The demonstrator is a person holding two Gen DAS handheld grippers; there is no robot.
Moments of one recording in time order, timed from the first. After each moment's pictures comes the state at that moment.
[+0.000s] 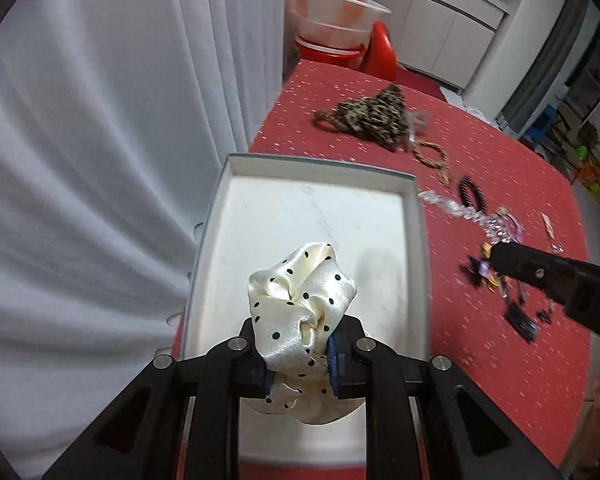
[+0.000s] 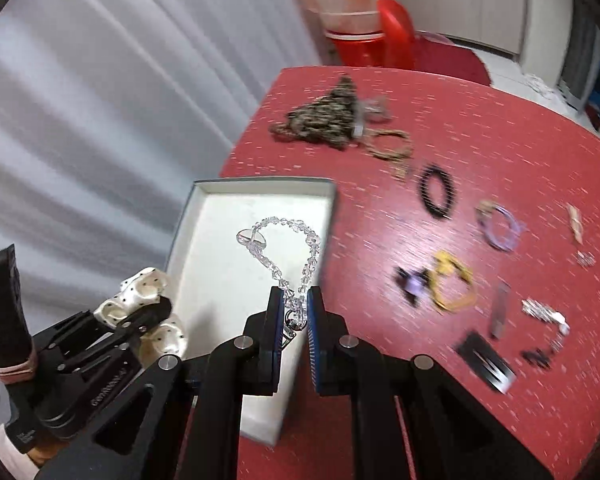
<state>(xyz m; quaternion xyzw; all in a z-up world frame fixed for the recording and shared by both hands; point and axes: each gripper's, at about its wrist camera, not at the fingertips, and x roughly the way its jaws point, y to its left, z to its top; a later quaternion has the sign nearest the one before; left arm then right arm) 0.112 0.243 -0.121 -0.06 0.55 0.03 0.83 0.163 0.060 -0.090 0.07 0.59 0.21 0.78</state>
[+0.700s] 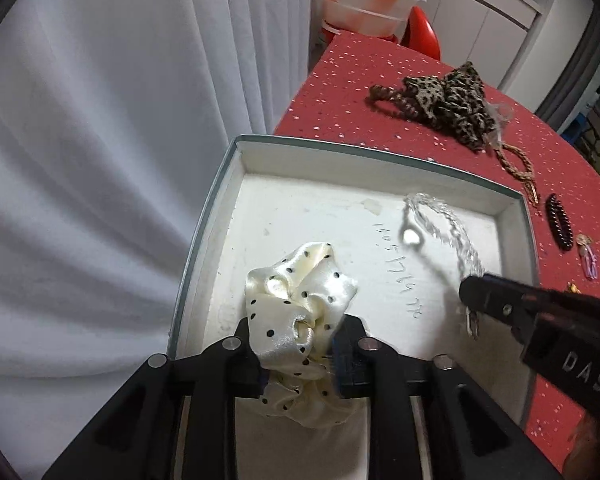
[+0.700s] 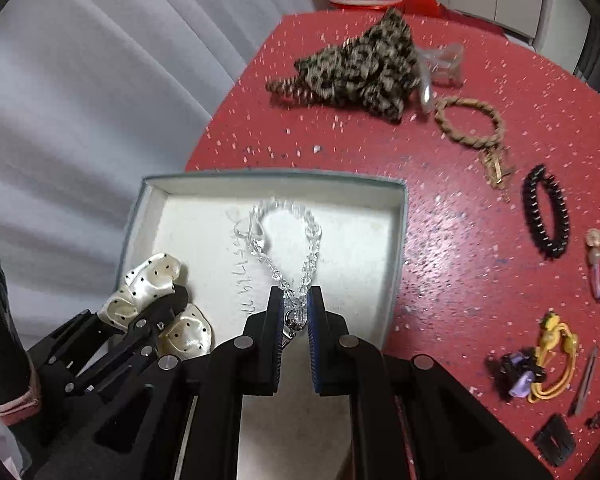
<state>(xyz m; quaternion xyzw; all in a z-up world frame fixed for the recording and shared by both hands) 0.173 0.268 -0.208 -0.06 0.55 0.08 0.83 0.214 0.127 -0.195 0.06 0.63 0.20 0.75</state>
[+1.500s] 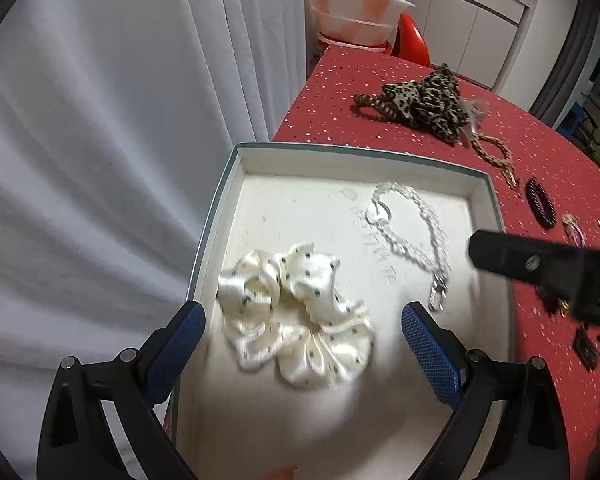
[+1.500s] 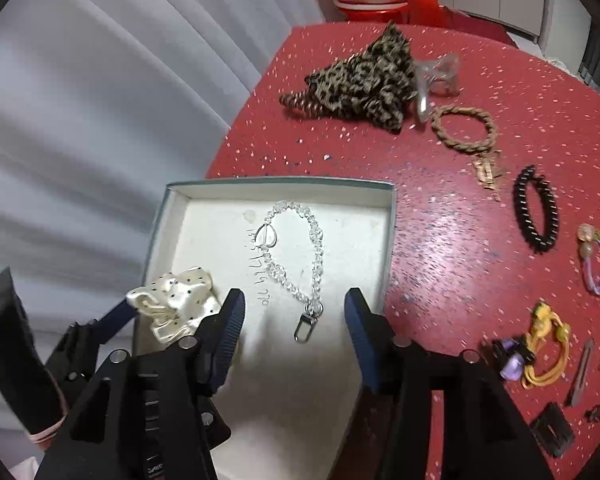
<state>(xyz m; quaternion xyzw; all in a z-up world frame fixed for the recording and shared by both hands) 0.141 0.251 -0.183 -0.03 0.54 0.07 0.84 0.197 0.104 -0.155 0.09 0.61 0.21 0.76</state>
